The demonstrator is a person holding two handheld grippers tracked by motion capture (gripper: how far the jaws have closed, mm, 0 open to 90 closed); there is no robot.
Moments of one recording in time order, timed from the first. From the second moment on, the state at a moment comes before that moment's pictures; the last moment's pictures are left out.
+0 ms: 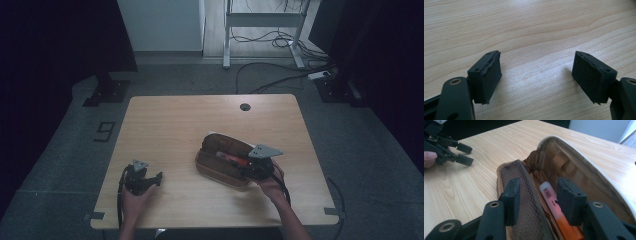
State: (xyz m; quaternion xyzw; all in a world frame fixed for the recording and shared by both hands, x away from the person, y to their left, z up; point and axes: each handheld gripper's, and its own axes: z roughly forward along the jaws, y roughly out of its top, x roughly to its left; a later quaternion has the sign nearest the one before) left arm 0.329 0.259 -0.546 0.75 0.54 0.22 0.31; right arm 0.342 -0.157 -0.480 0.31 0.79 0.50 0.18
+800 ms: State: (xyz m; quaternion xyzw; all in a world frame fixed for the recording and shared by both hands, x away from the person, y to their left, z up) left arm 0.328 0.259 -0.546 0.75 0.54 0.22 0.31; right arm 0.329 -0.189 -0.484 0.37 0.76 0.50 0.19
